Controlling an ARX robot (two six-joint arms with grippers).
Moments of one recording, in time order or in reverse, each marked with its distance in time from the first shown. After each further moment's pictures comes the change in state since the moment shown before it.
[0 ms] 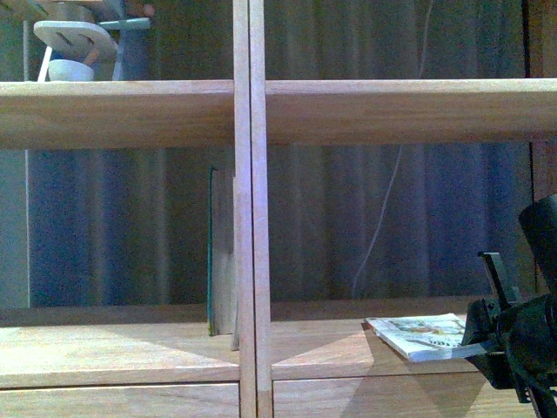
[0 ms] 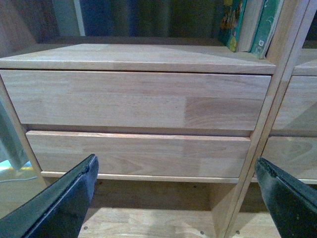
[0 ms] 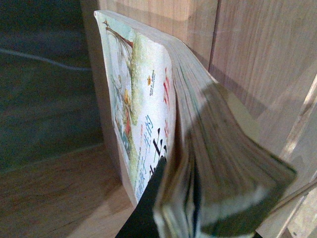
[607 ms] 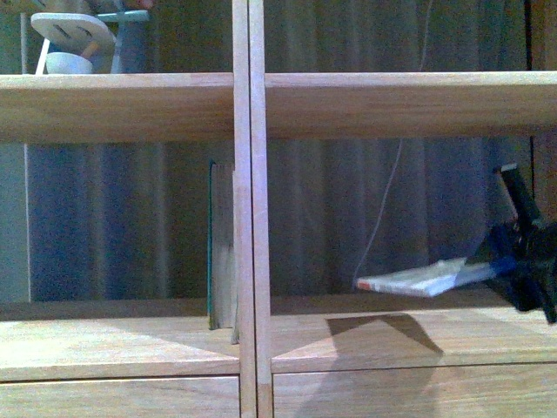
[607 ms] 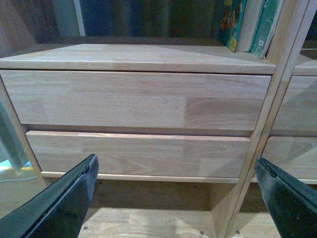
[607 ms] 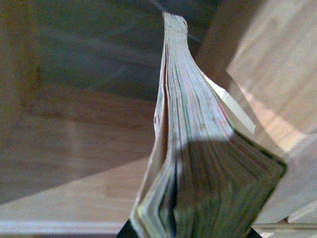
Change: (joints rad) left arm 0.000 0.000 0.000 0.000 0.000 0.000; right arm -0.056 -0.245 -0.095 0.197 -0.215 -0.334
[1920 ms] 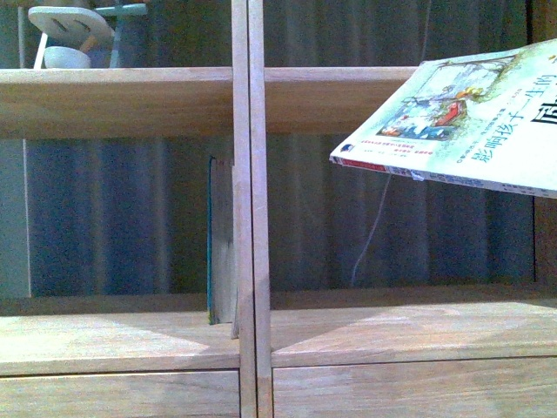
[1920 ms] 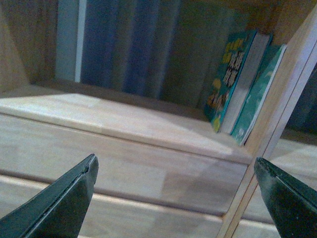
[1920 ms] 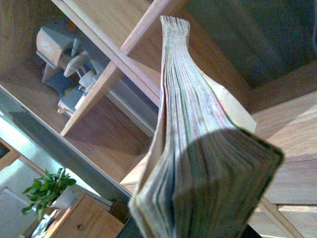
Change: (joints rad) left arm 0.053 0.545 0.159 0.599 0.045 -0.220; right arm -0.146 -0.599 -0.344 0.059 -0.472 -0.348
